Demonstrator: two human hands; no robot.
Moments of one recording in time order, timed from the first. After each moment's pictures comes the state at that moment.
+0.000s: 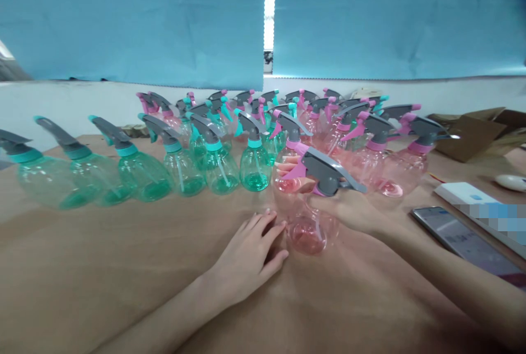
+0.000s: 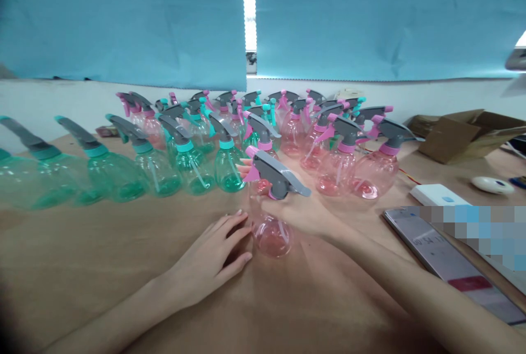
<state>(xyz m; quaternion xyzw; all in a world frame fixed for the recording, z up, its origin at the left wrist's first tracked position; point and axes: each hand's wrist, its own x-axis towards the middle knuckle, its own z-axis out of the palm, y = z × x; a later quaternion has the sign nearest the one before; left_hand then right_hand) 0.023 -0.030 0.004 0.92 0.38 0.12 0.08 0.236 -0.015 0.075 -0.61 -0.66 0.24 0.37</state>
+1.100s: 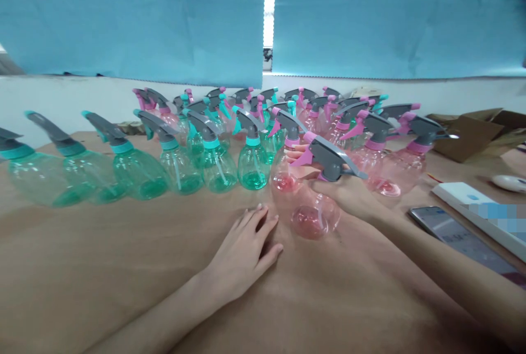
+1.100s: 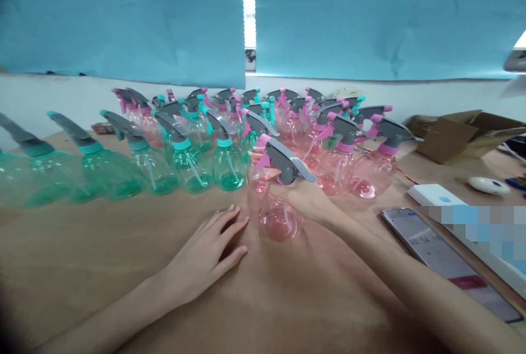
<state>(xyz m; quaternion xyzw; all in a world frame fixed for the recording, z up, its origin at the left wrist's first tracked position) 0.022 -0.027 0.002 0.90 0.41 0.11 0.05 0.248 0.003 0.070 -0.62 -0.61 0.29 0.40</state>
